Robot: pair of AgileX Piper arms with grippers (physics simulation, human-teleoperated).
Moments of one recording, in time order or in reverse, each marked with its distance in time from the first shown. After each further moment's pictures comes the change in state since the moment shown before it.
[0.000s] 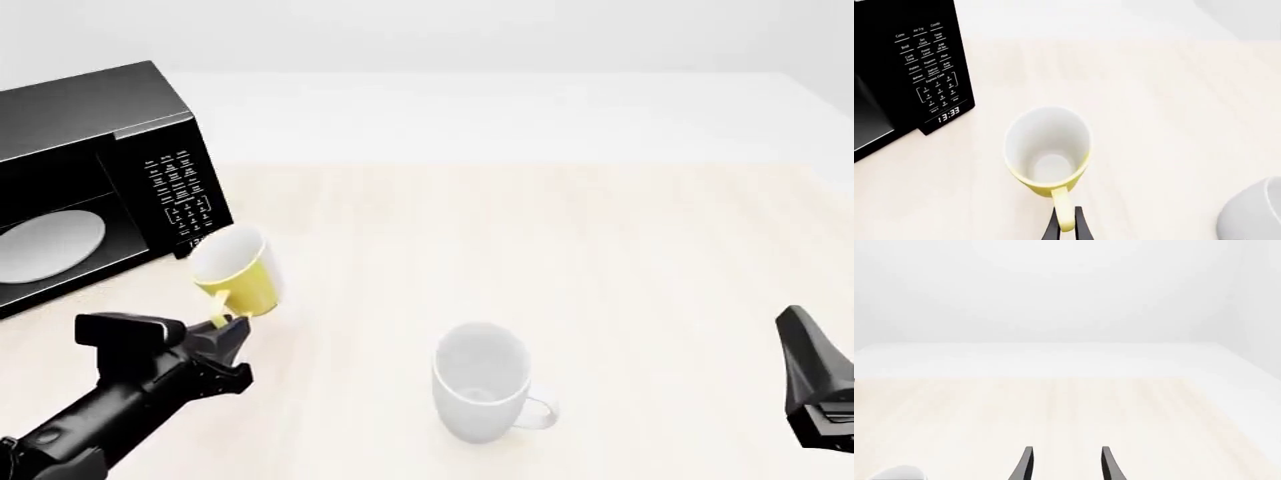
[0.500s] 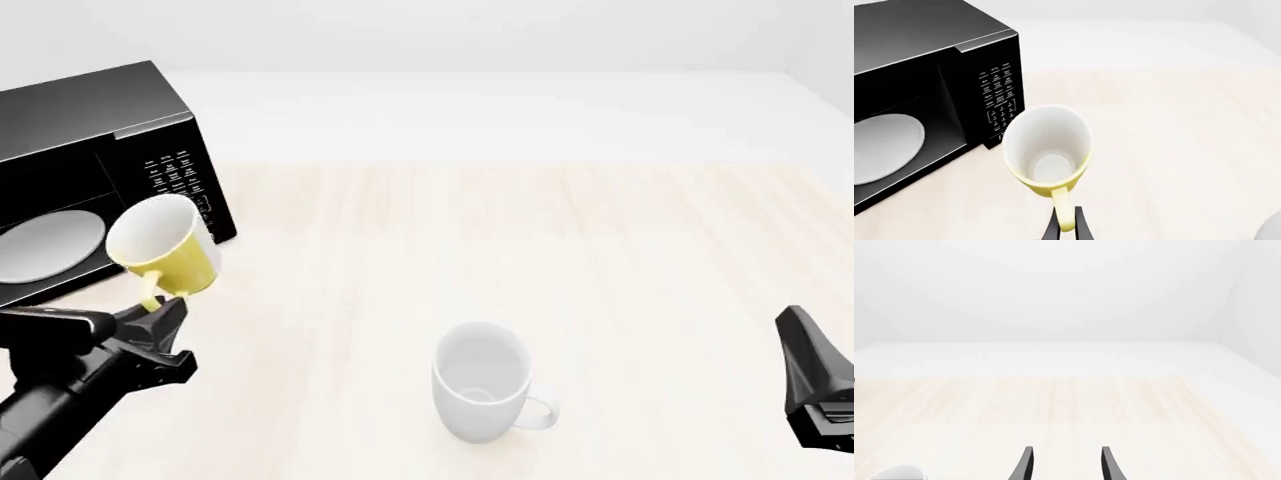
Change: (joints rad) left arm 0.160 -0.354 0.038 0.223 0.107; right arm 0.000 0.001 0.000 0.000 0.000
